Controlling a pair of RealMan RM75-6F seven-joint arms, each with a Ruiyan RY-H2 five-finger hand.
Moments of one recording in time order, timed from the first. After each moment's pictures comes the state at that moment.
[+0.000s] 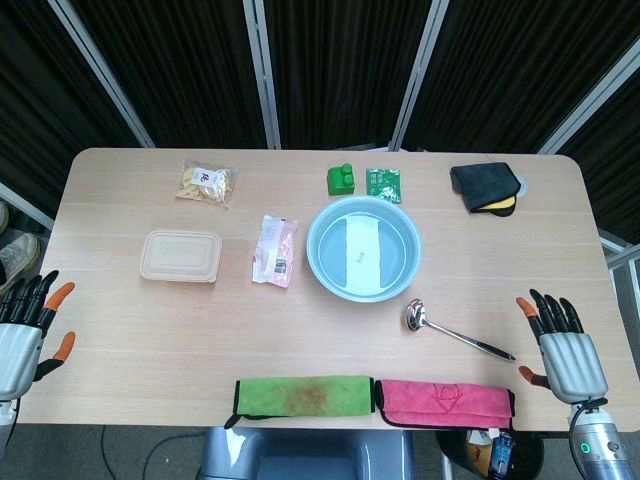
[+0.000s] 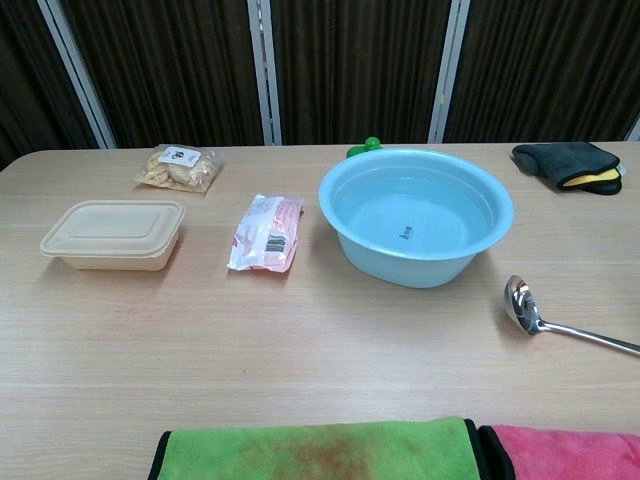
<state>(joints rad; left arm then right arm) -0.09 -1.19 -0.02 -1.50 1.62 1.59 0.07 0.12 -1.15 0.03 -1.65 -1.47 1.38 -0.22</state>
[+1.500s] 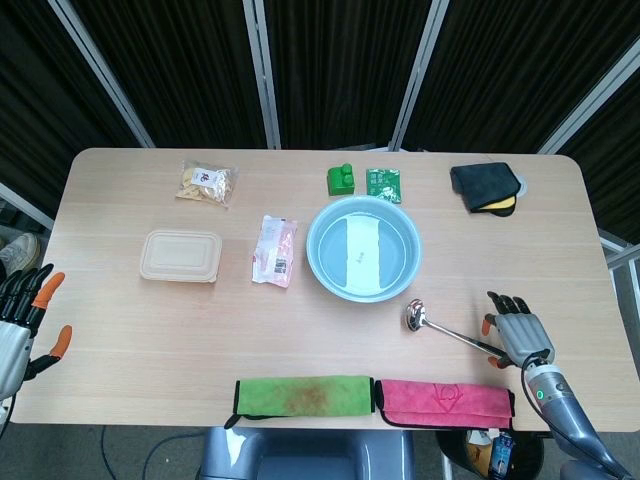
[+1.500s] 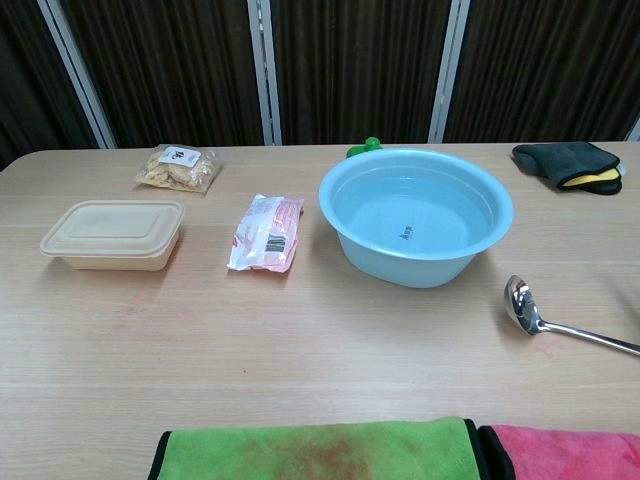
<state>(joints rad) -0.10 -1.20 -0.03 -1.43 1.69 1.68 -0.10 0.37 -1.22 0.08 -1.57 -1.11 0.91 -0.31</state>
